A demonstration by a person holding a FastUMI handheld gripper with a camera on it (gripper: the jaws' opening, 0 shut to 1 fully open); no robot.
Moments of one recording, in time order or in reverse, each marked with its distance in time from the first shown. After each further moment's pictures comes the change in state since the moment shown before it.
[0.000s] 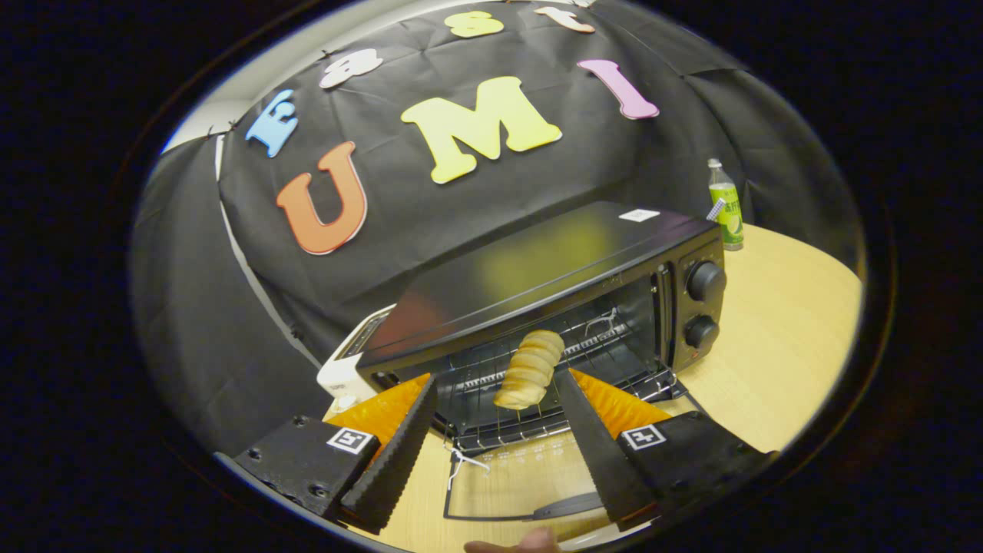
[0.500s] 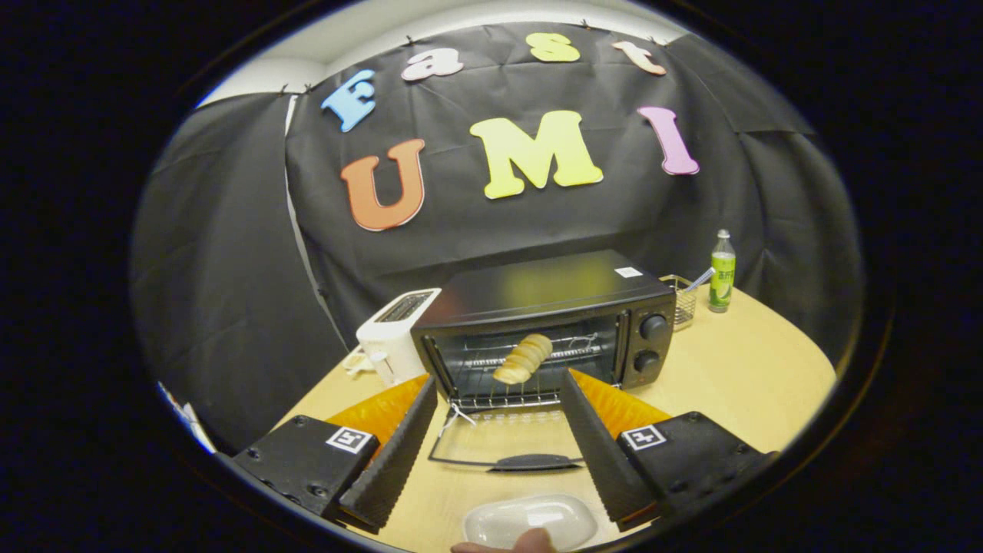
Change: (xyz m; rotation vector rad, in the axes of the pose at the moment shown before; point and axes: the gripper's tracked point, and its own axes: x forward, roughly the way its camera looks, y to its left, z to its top) arm -0.102 -0.010 -0.005 -0.259 0.003 0.027
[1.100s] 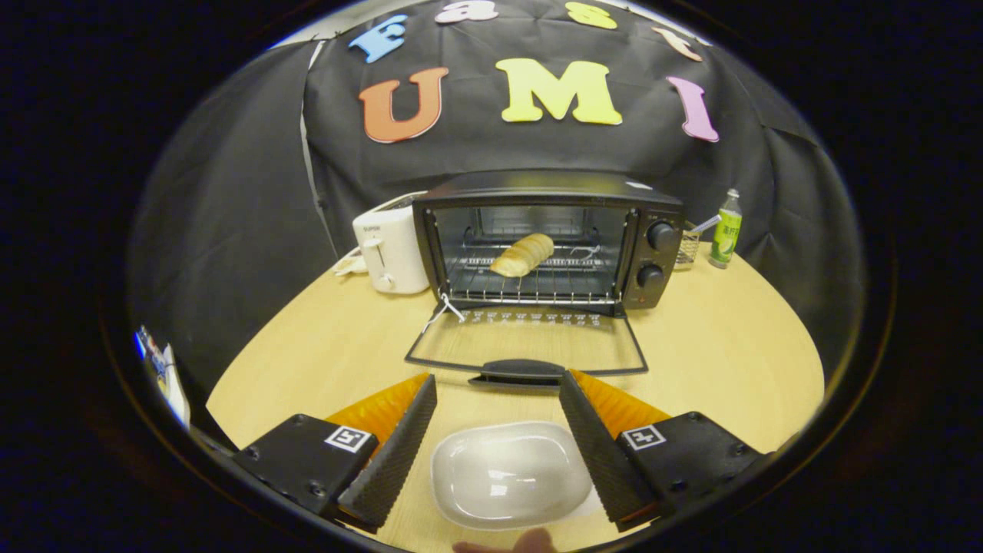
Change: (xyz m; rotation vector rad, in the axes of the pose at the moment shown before) arm -0.009 -0.003 -0.117 -0.108 0.275 -0.021
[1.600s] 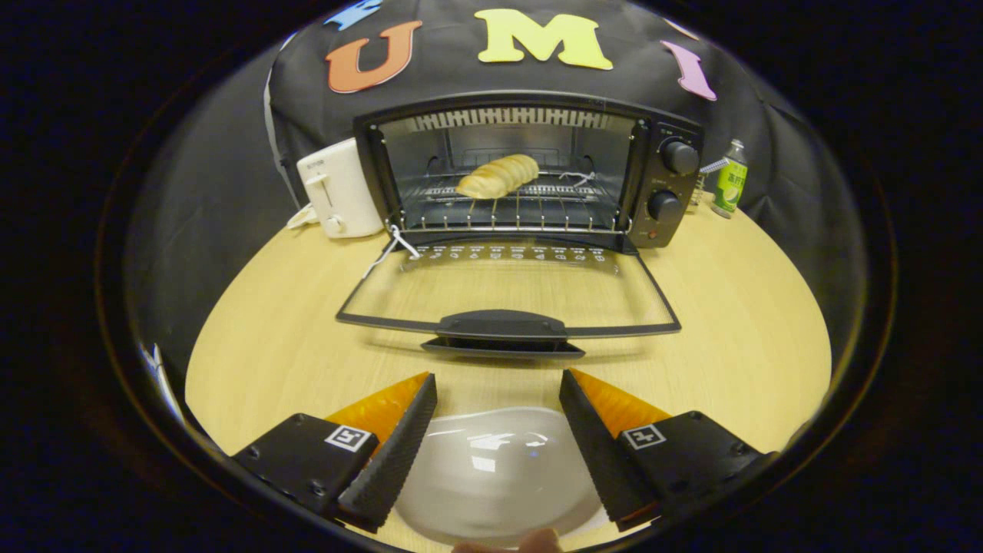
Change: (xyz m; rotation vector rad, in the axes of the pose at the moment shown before) arm 0.061 -0.028 -0.045 0.031 0.193 -0.091
